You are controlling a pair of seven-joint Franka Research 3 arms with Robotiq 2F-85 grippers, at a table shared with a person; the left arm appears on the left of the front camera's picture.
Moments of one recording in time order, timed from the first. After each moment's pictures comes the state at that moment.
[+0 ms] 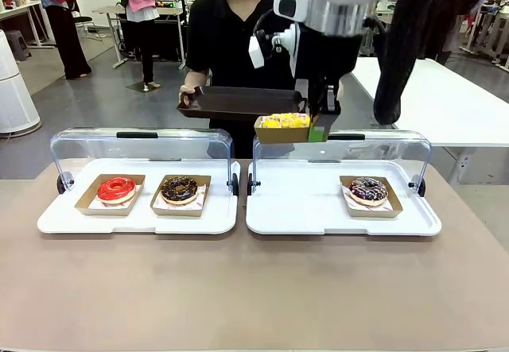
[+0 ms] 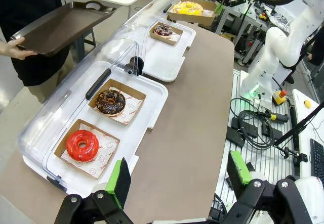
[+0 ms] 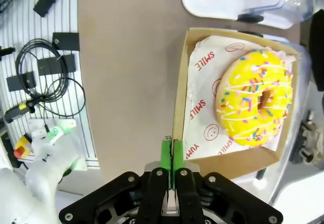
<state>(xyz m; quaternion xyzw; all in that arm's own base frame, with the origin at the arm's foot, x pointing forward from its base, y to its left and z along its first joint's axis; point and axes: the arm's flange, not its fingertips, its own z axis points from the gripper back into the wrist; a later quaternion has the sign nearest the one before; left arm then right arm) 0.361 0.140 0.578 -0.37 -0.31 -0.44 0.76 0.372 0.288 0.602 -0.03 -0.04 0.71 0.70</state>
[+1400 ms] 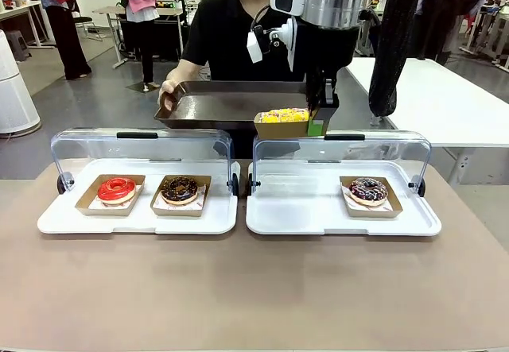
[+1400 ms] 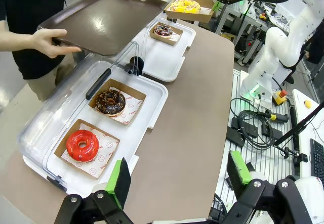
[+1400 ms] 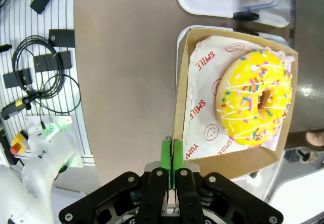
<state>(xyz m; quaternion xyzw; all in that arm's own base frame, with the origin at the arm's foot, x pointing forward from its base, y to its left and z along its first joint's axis) 0.361 0.140 0.578 -0.37 -0.31 -0.44 0.76 0.376 0.289 0.605 -0.03 -0.04 0.71 0.70</state>
